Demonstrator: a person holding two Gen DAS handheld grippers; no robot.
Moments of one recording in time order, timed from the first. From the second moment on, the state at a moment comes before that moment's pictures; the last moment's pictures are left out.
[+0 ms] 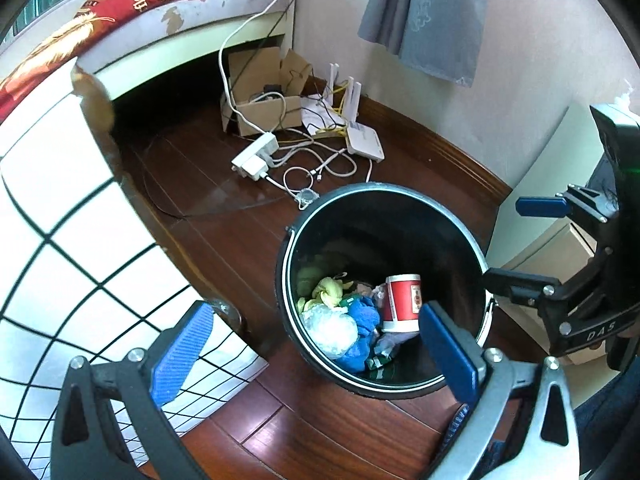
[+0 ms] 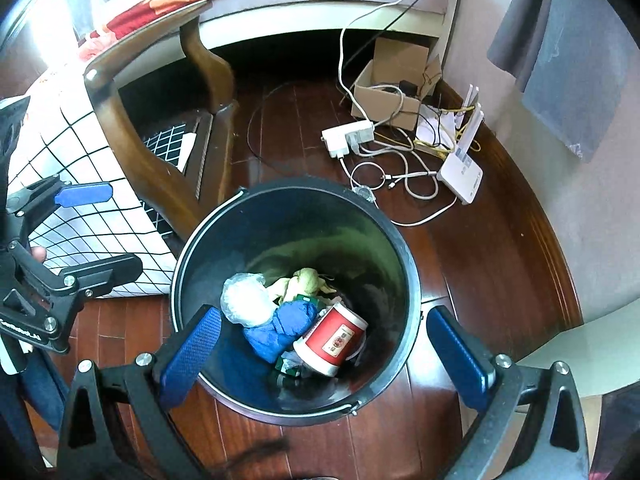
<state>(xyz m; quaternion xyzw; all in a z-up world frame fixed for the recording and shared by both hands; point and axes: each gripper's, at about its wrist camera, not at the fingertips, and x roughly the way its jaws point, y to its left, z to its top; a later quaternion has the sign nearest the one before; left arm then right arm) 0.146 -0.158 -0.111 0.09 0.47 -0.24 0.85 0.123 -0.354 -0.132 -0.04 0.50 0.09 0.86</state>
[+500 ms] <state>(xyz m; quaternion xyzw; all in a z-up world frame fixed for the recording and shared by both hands) 0.126 -0.140 -0.076 0.08 0.44 -0.22 0.87 0.104 -0.343 -0.089 -0.04 0.46 0.09 0.88</state>
